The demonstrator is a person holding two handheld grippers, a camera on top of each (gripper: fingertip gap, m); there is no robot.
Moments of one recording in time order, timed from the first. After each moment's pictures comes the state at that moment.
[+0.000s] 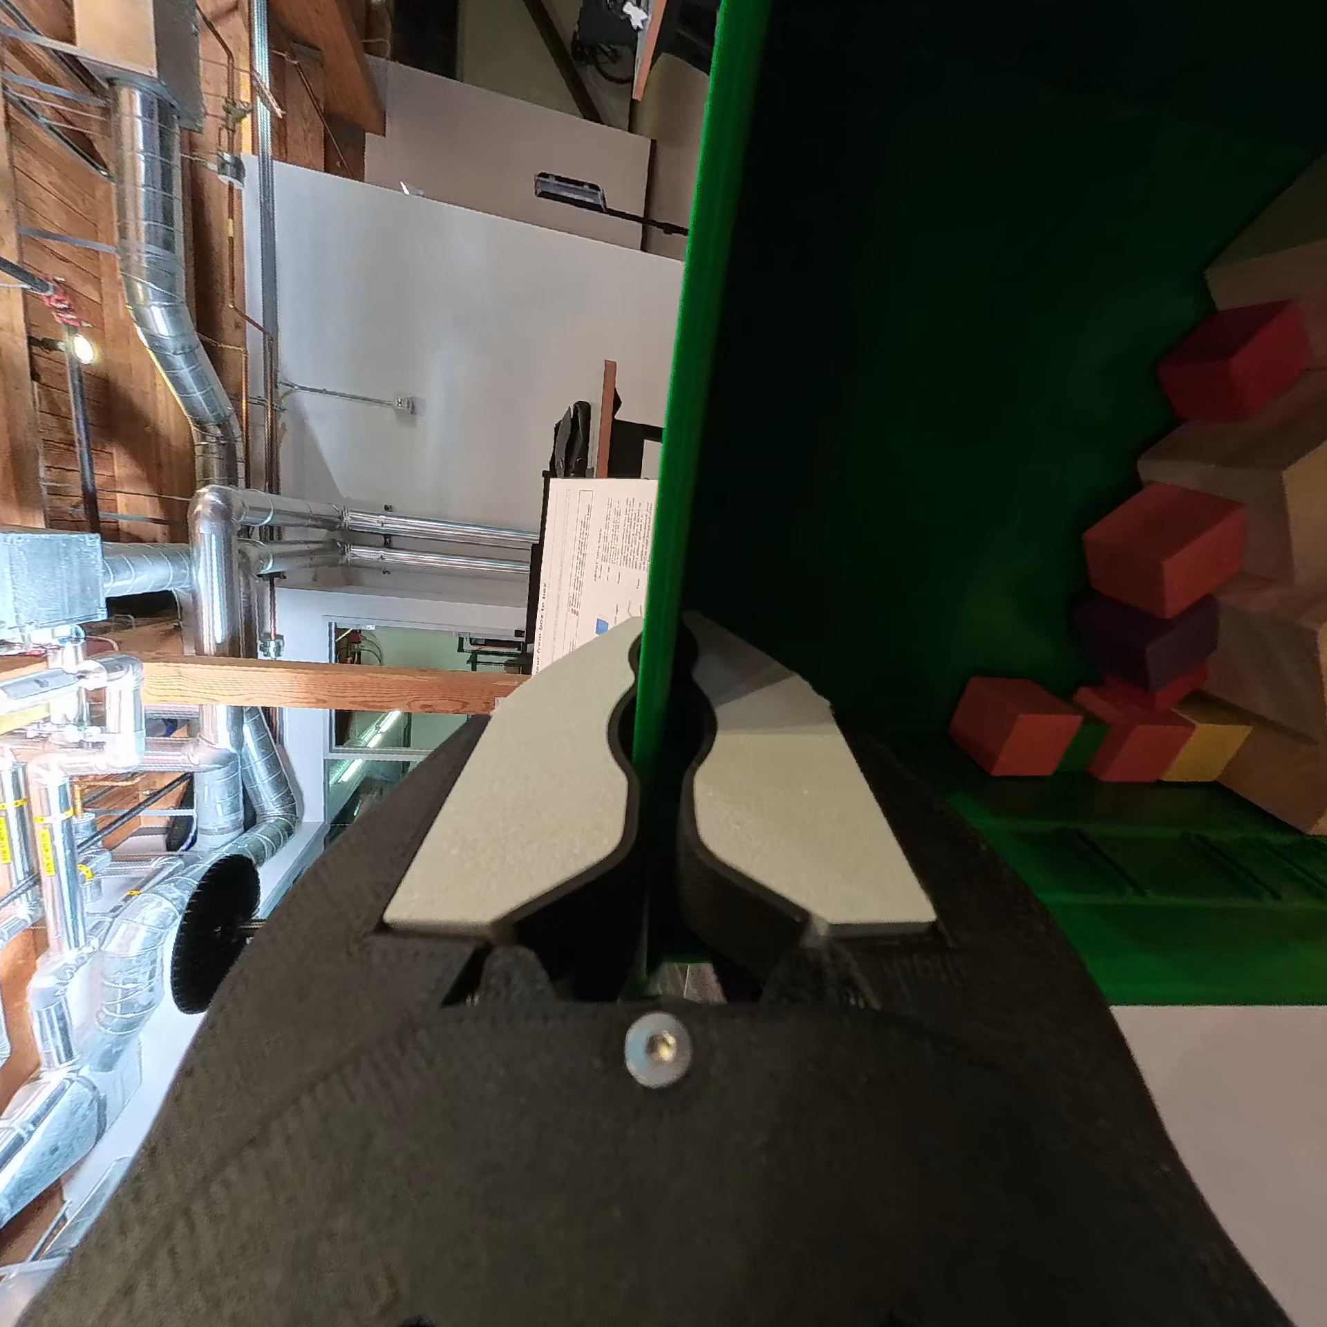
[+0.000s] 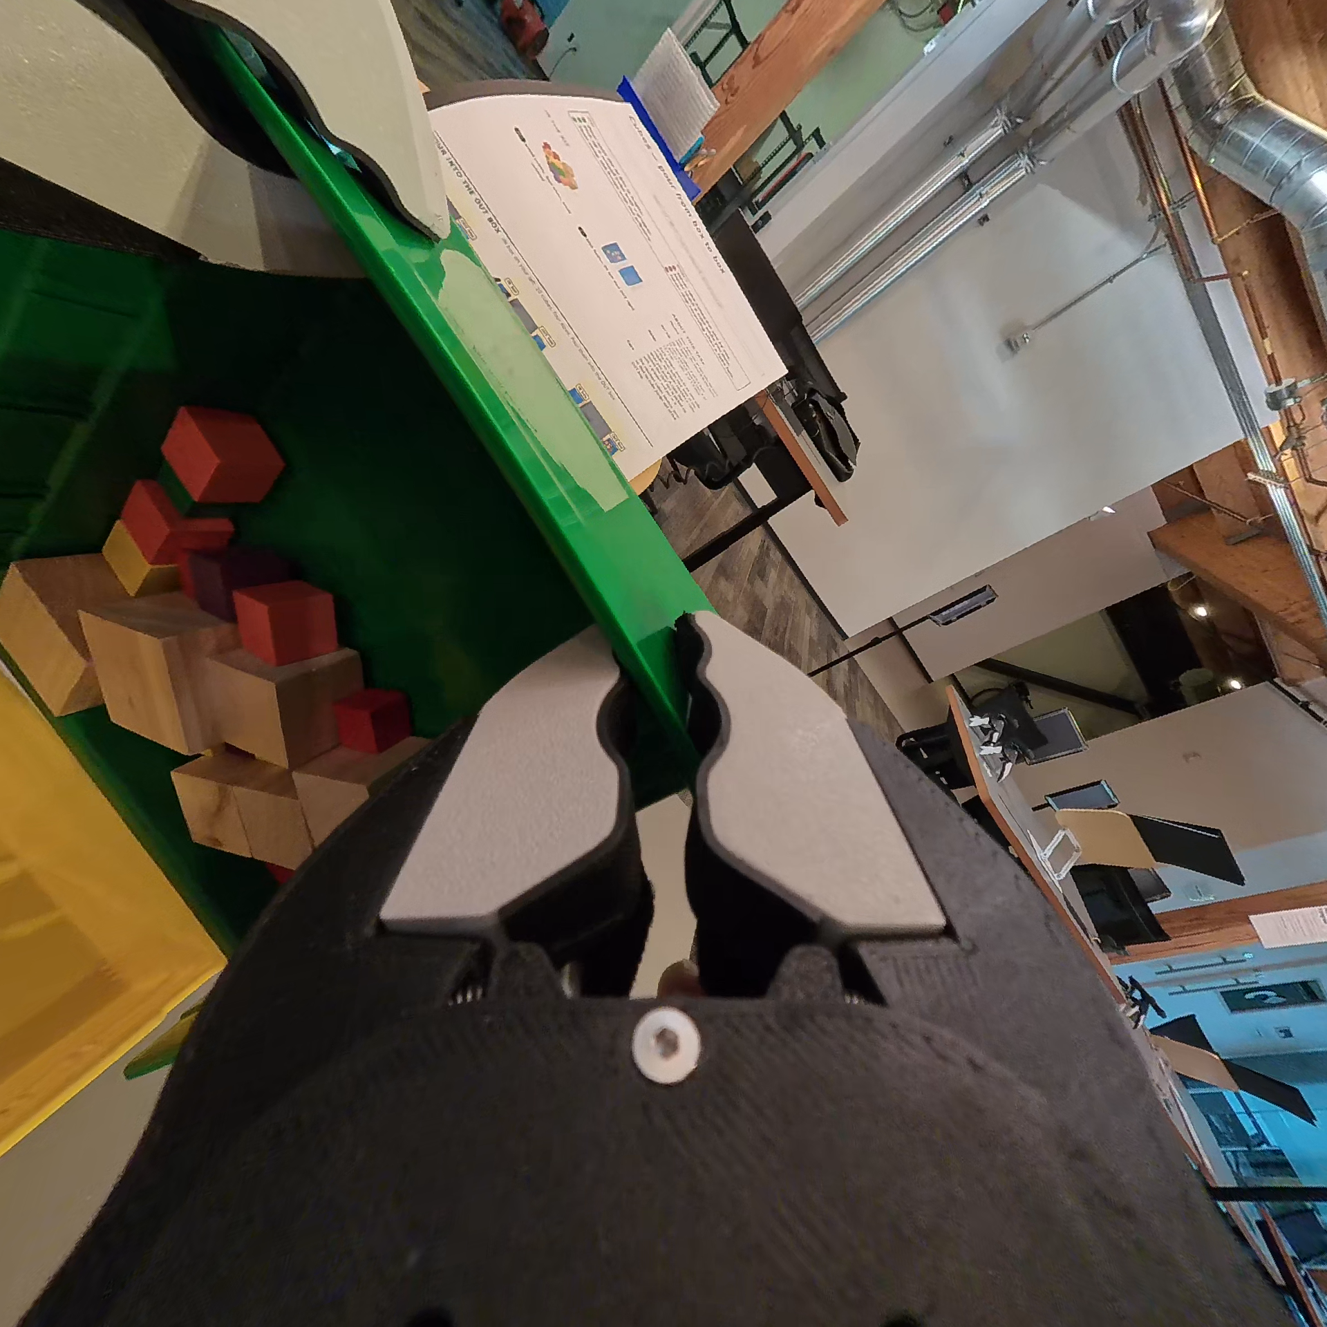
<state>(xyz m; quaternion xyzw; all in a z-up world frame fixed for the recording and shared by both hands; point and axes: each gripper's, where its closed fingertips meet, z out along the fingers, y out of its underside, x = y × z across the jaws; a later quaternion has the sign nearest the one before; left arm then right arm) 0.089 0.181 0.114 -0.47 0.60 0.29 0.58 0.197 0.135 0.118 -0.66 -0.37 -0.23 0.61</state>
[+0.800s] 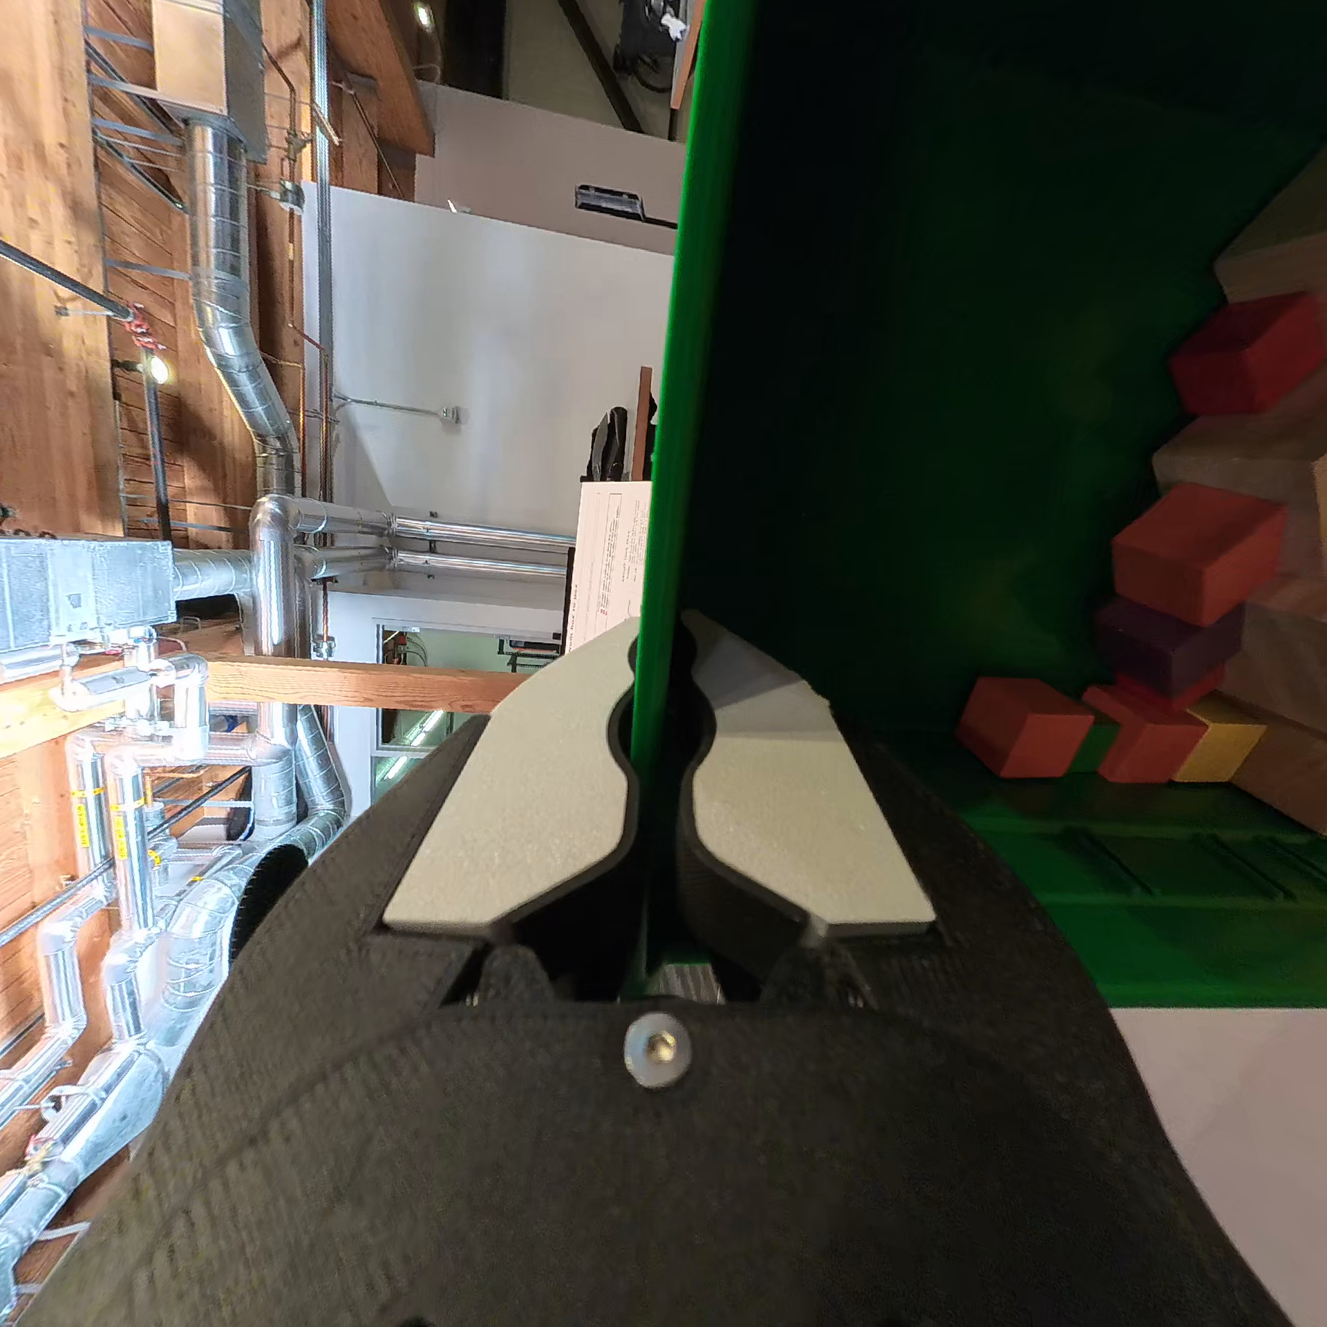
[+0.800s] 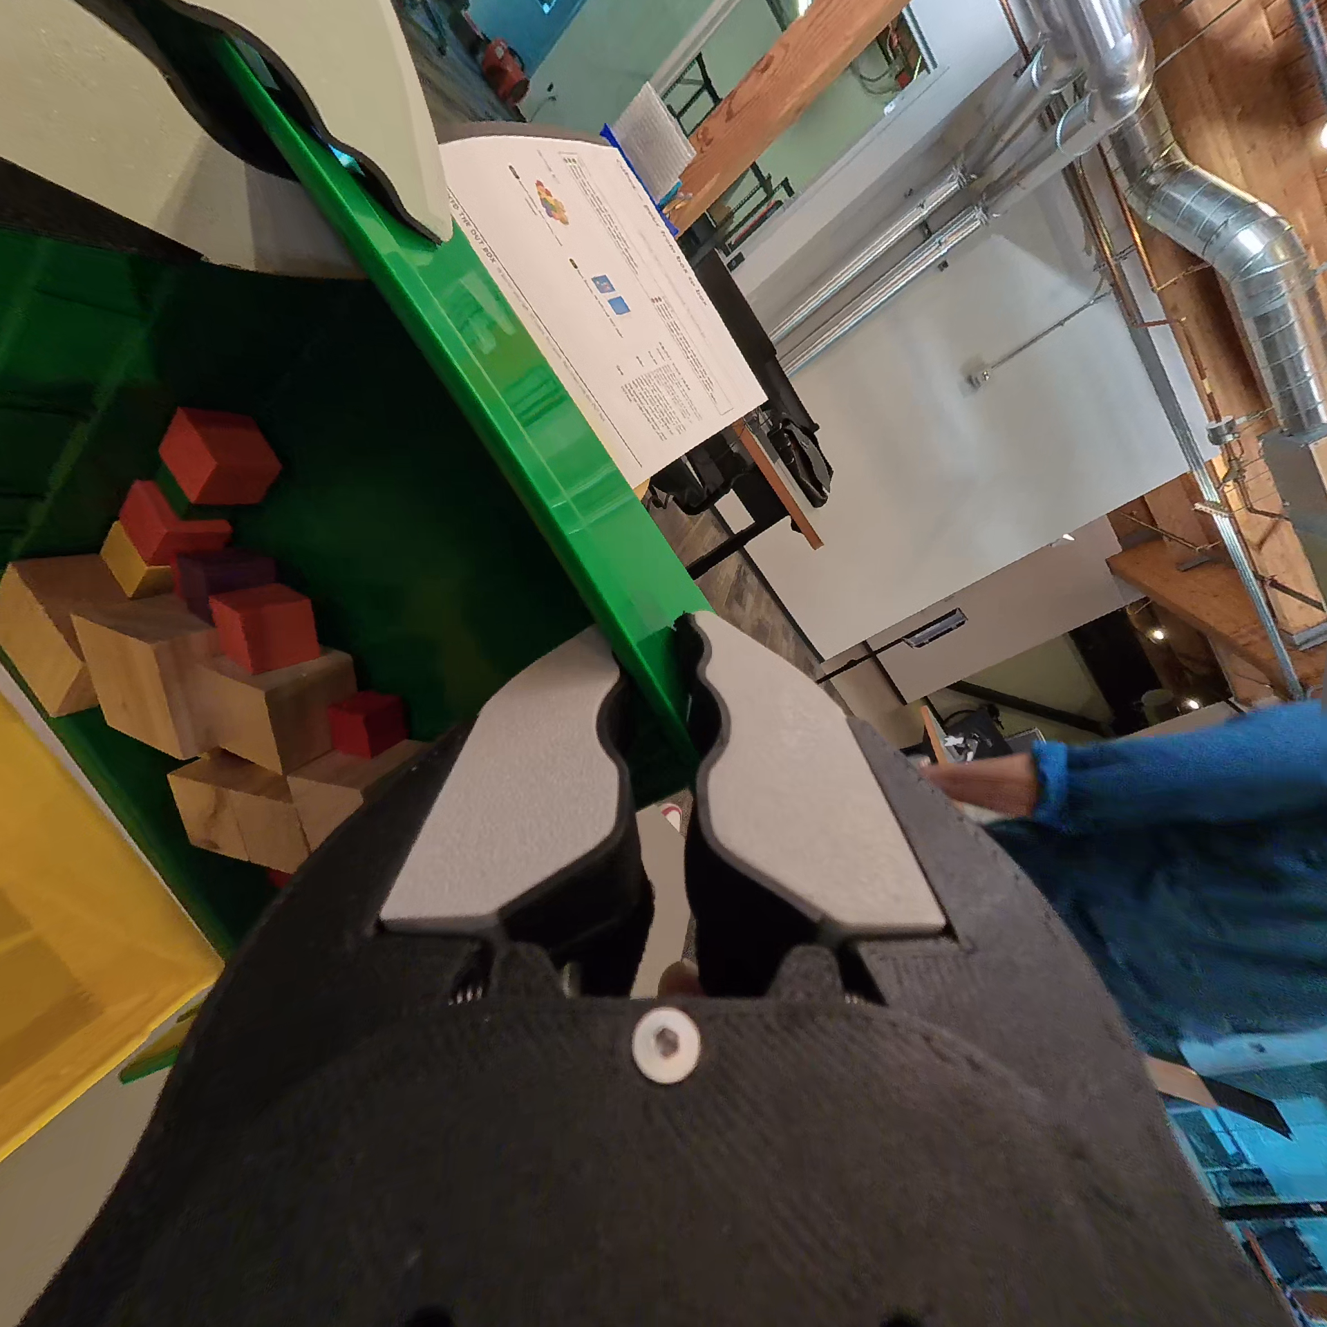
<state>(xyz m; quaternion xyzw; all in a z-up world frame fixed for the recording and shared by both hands) 0.086 0.172 0.115 -0.45 0.59 0.32 0.59 0.195 0.127 0.118 -0.64 -0.37 -0.23 0.63</state>
